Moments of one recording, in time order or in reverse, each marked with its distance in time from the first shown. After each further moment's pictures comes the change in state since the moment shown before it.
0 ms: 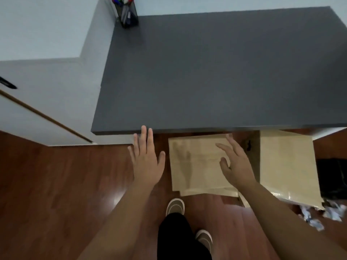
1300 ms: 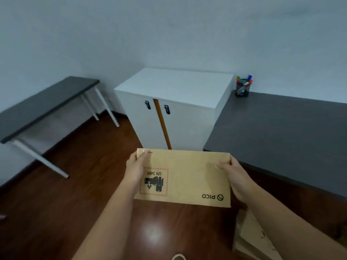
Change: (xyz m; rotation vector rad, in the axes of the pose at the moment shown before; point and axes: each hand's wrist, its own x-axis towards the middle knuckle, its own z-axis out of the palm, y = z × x) left_hand -0.180 -0.179 -0.285 -1.020 0.431 -0.758; right_hand -0.038 -0.334 -0.062 1.062 -0.617 0.276
